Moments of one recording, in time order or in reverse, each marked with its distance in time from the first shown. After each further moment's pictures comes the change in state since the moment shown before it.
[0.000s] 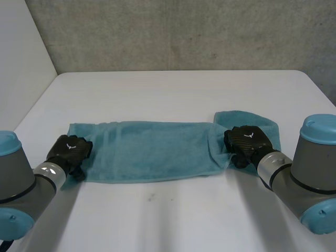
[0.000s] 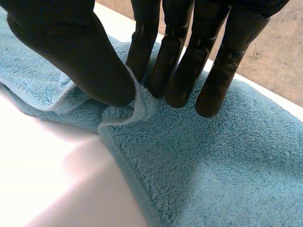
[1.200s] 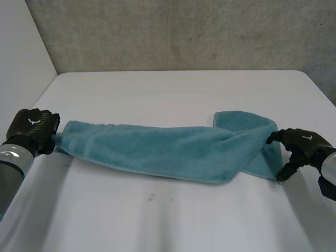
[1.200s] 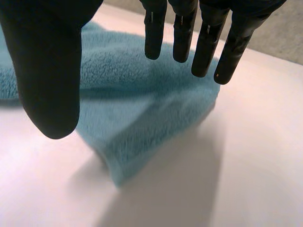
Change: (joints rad) left arm 0.114 0.290 -0.071 0.006 0.001 -0.057; right arm -0.412 -0.189 0.119 0.243 -0.229 -0.049; left_hand 0.443 0.521 0.513 0.519 0.464; right_hand -0.631 -0.793 -0.810 -0.812 -0.762
